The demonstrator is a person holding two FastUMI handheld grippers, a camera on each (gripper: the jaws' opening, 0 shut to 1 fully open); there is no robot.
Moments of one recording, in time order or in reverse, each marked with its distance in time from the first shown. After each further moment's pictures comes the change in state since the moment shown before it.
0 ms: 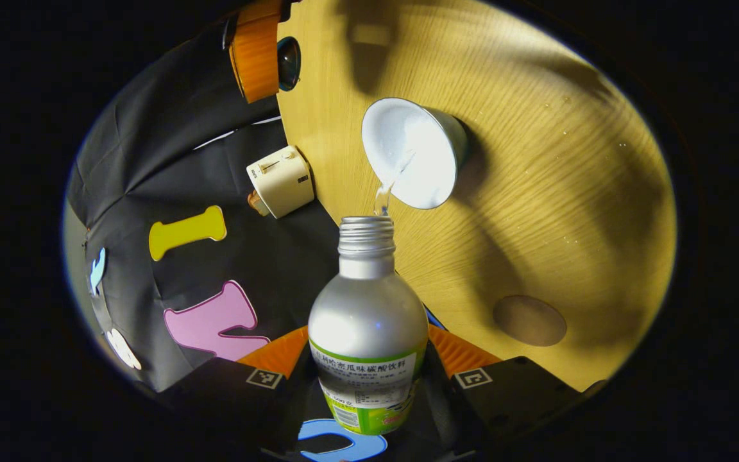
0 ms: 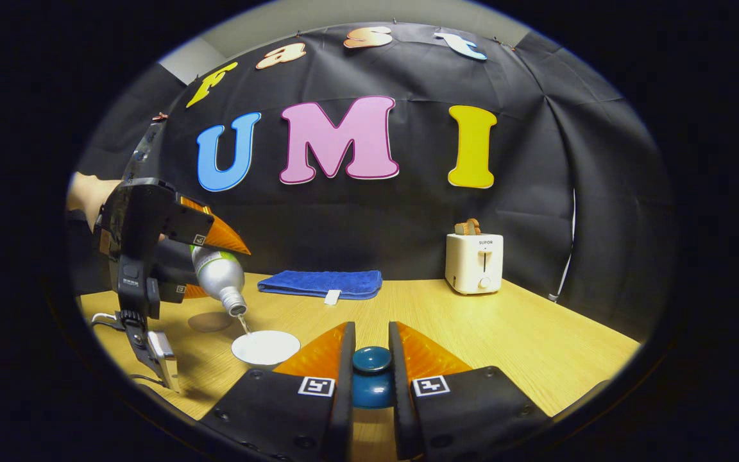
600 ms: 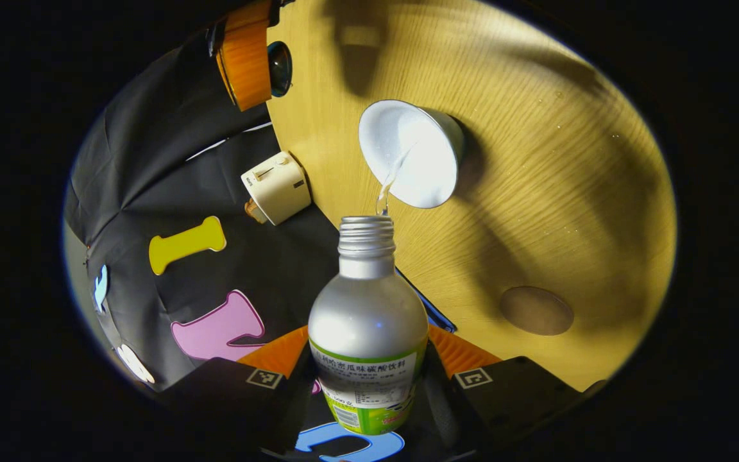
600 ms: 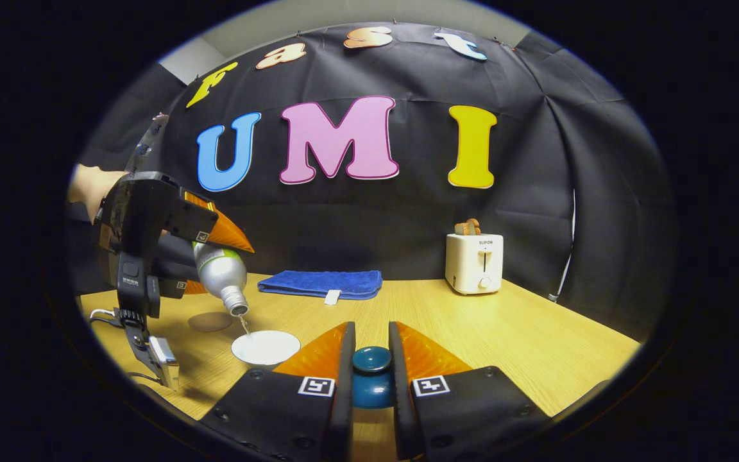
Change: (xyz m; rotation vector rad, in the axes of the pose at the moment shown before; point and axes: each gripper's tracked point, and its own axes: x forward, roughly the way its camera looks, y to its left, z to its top) left arm 0.000 0.006 0.004 0.065 -0.004 -0.009; right arm 0.000 0.000 0.000 0.000 -0.001 0.000
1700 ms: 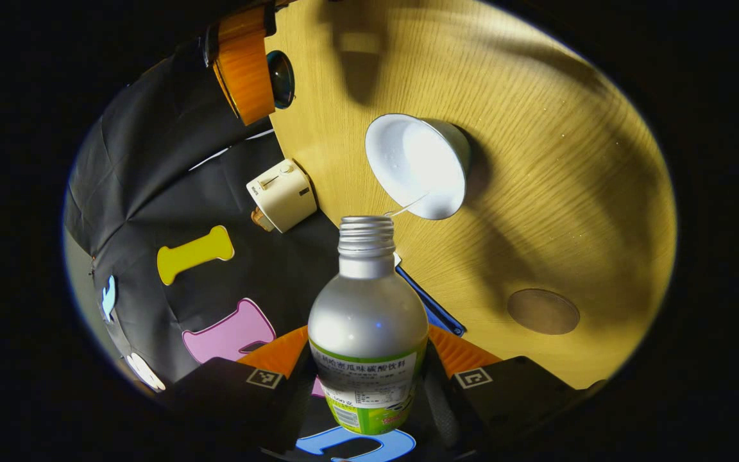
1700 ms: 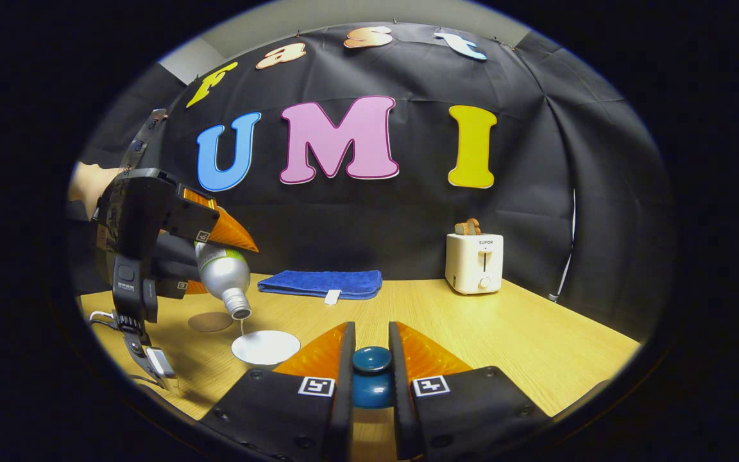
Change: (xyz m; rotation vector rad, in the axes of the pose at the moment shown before) left arm -0.005 0.011 0.010 0.021 -0.015 0.039; right arm 0.000 0.000 0.000 0.000 0.001 0.001
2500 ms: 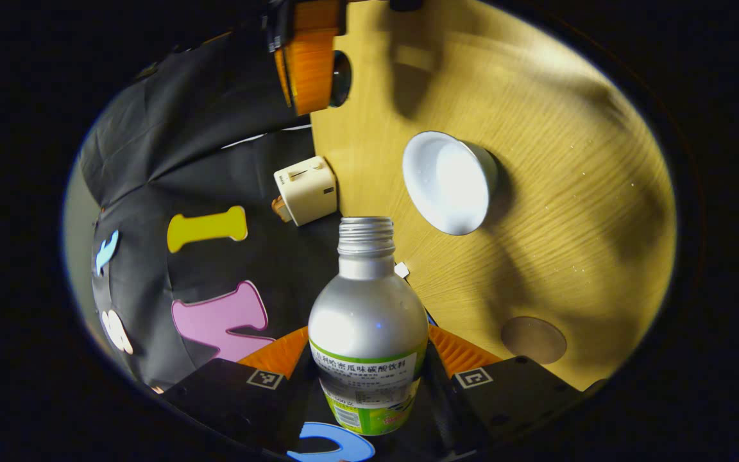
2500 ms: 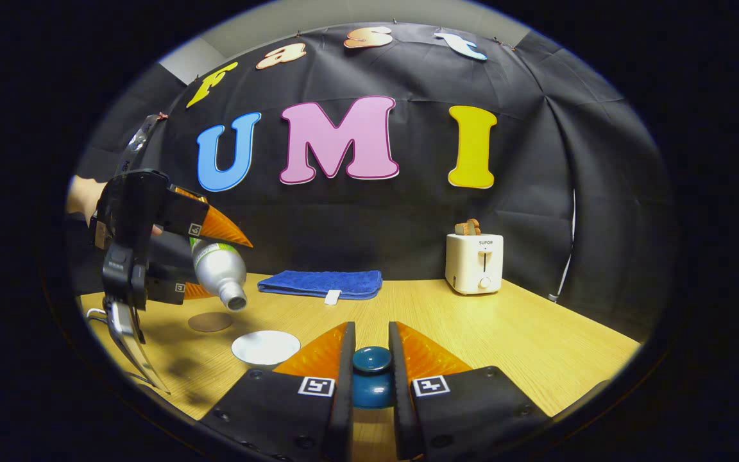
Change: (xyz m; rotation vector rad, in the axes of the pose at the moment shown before) left arm -0.009 0.001 -0.009 -0.323 -0.063 0.088; right arm 0.000 0.000 0.000 0.000 0.000 0.000
